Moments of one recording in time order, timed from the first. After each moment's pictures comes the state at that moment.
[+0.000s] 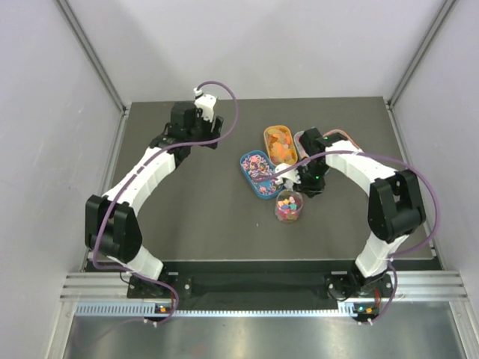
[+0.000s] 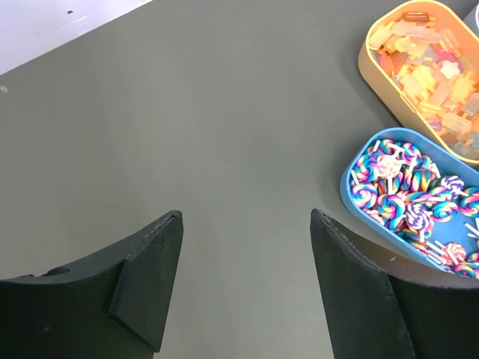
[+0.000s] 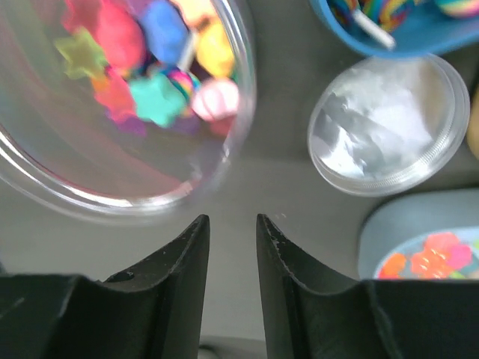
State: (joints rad) left arm -0.33 1.57 1.31 -0.23 0.04 0.11; right arm 0.41 1.75 1.33 -1.09 -0.27 -1.26
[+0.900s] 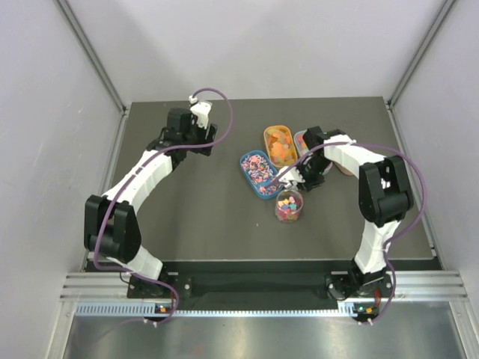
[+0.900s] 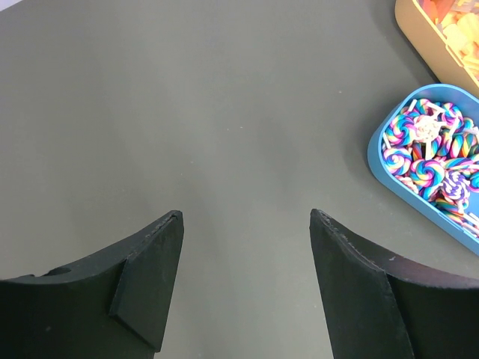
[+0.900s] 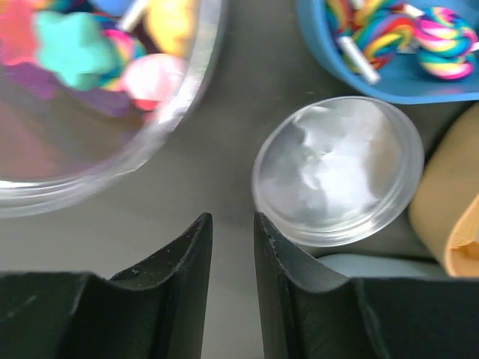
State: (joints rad) left arm -0.28 1.56 1.24 -0.26 0.05 0.13; right arm 0.32 1.89 1.37 -1.04 -0.37 -1.70
